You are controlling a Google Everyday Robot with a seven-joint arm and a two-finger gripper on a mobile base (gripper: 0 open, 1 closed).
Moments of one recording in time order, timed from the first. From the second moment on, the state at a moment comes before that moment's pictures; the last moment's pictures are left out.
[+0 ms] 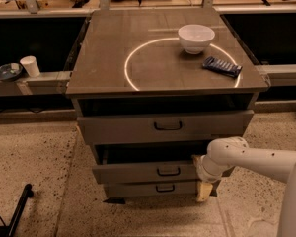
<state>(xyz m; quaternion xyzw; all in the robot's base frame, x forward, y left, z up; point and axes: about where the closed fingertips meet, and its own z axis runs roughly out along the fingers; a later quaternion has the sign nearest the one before) 0.530 -0.211 0.395 -0.71 0.70 0.05 0.11</state>
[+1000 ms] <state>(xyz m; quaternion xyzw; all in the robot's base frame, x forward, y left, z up) 0.501 -0.215 0.411 -0.70 0.70 0.05 0.10</state>
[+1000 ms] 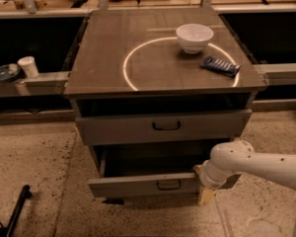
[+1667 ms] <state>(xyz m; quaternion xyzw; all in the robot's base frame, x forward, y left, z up) 0.422 -0.223 0.436 -0.68 0.72 0.07 0.07</state>
